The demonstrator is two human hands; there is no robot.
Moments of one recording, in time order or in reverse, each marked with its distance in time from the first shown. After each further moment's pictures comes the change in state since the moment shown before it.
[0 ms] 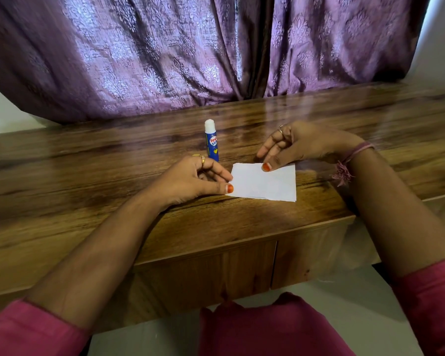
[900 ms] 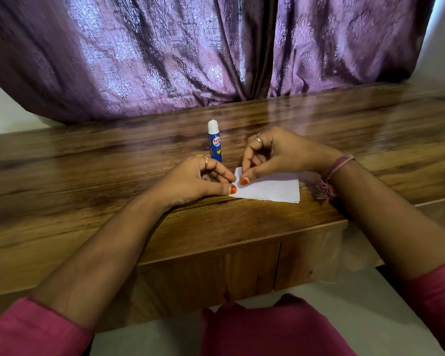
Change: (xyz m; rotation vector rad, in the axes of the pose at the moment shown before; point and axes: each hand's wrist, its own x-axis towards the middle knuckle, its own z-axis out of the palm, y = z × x) left_hand 0.001 0.000 0.001 -0.019 0.003 -0.007; right_hand 0.003 -0.025 0.047 -0.312 0.022 -0.341
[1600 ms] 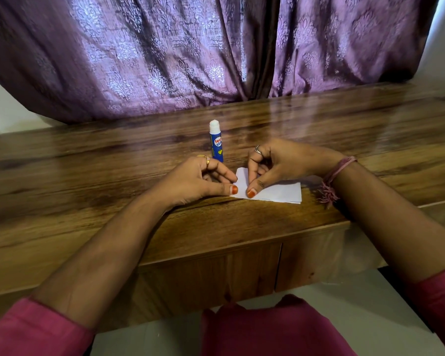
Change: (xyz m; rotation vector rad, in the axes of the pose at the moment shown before) left_hand -0.001 0.002 -0.001 0.021 0.004 -0.005; right_hand -0.001 -0.001 0.003 -0.079 -0.144 0.082
